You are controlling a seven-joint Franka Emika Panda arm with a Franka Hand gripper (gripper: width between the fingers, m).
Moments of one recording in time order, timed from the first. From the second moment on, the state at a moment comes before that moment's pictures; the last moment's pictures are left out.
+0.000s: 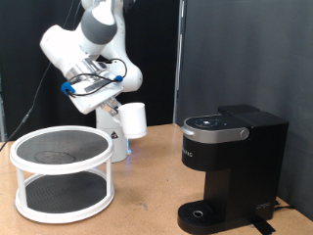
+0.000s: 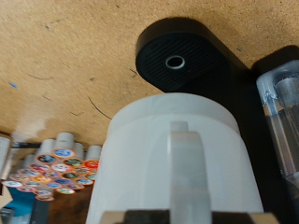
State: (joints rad) arm -0.34 -0.59 -0.13 -2.79 0.89 2.21 2.12
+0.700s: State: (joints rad) arm -0.32 -0.45 -0.05 -2.78 0.87 2.31 2.18
